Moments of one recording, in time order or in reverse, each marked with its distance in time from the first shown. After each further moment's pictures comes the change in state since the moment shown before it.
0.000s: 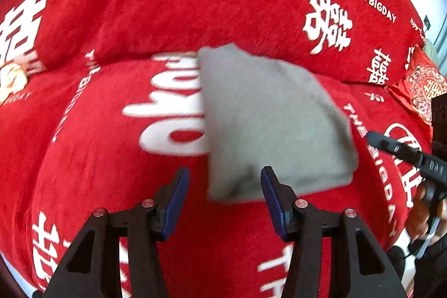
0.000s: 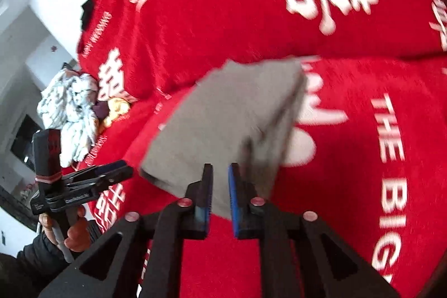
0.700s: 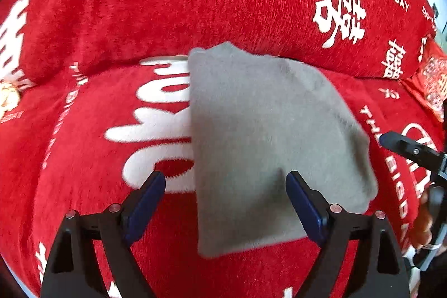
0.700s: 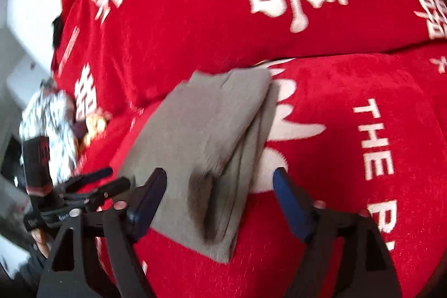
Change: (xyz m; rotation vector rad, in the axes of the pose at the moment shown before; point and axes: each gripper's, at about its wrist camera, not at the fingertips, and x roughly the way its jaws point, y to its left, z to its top) left arm 0.052 -0.012 0.036 0.020 0.083 0.025; right arm 0.018 -0.042 0.025 0.147 -0.014 -0.108
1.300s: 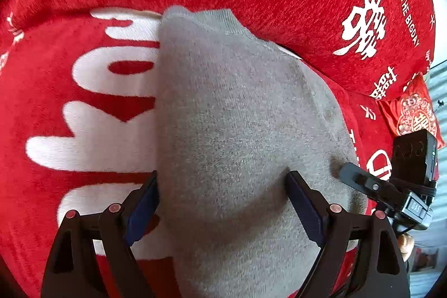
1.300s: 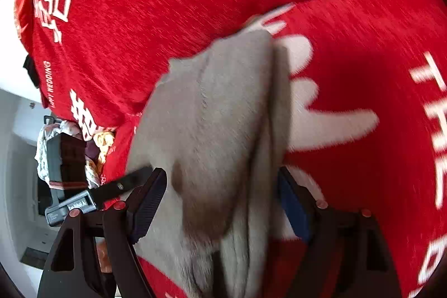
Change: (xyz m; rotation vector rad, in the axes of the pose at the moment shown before) left arm 0.091 0.035 0.049 -0.178 0.226 -0.280; right arm 0.094 -0.024 0.032 0.227 0.193 0.115
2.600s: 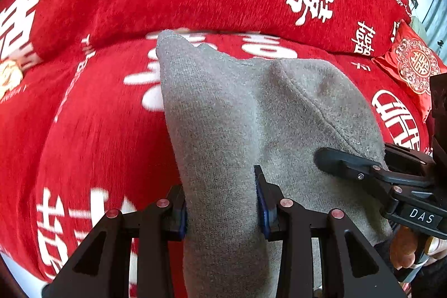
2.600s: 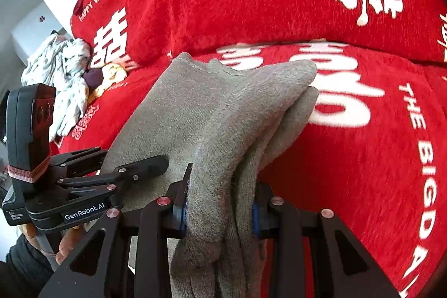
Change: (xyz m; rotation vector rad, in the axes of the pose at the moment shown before) left arm -0.120 -0.014 -0.185 0.222 -0.192 0.236; right arm -0.039 0.141 -0.181 -0.422 -0.088 -0.193
